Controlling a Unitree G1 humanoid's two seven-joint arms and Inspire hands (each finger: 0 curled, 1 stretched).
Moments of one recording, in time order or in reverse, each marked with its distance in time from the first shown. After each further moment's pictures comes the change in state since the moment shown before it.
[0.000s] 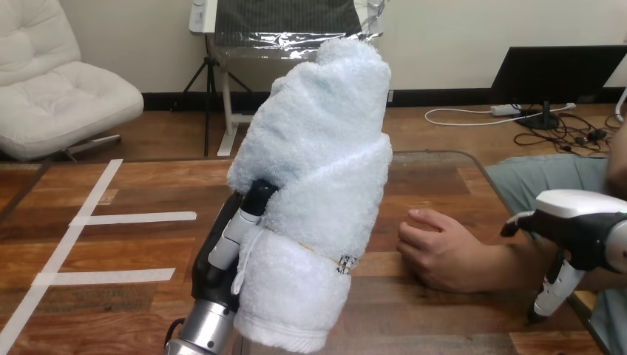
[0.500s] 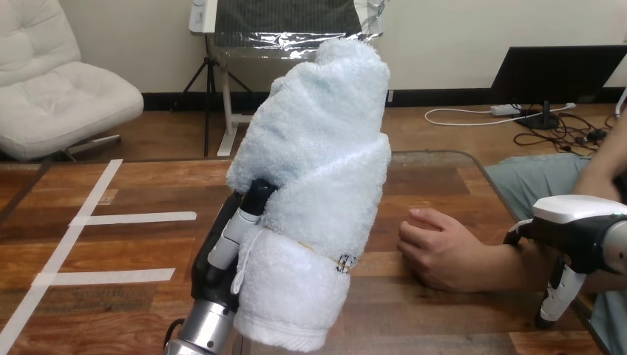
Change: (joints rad) left arm 0.001 0.000 0.000 0.000 -0.001 -0.002 0.007; right arm -0.032 -0.015 0.031 0.058 -0.026 -0.060 0.000
